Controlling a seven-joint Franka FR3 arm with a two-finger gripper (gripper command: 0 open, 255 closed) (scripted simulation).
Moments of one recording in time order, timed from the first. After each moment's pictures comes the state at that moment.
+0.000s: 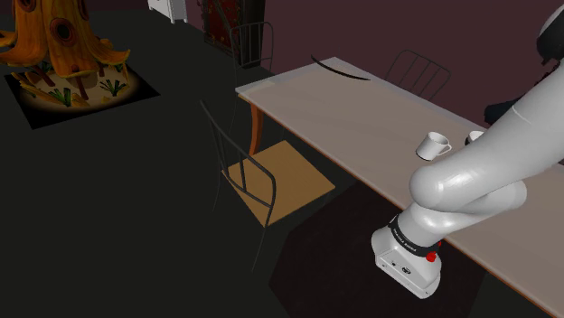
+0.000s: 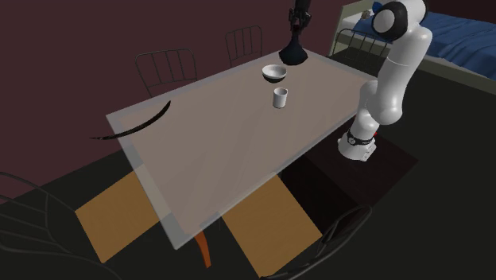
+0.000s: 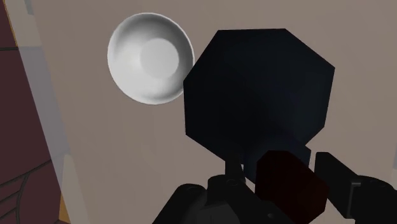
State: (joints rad) arm -0.63 0.00 -0.94 -1.55 0.07 1.61 -1.64
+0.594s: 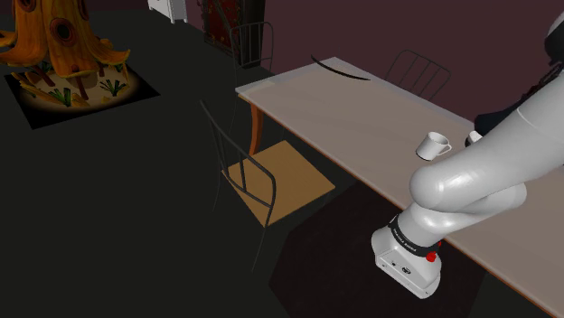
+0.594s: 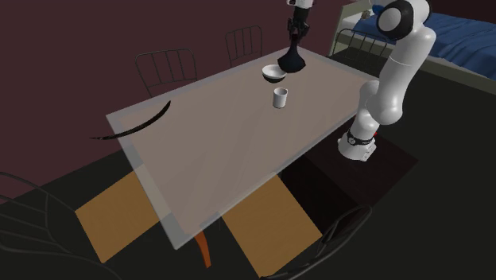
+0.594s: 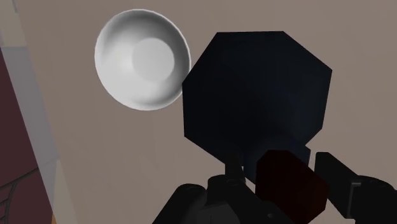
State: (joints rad) arm -0.62 -0.05 -0.93 -1.71 0.03 1.73 -1.62
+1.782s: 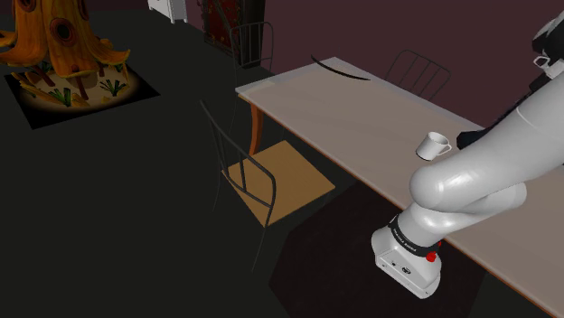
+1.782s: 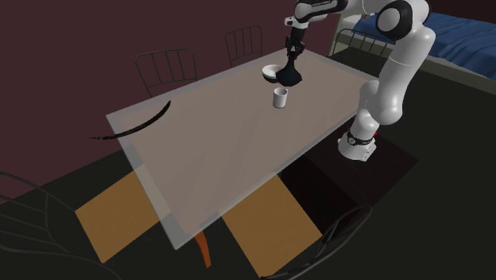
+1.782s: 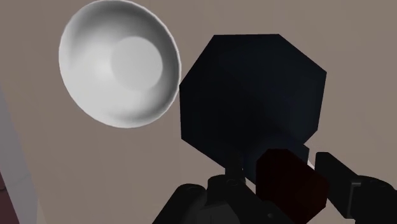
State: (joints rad) arm -0.62 -0.04 -0.94 -1.94 0.04 1.97 -1.64
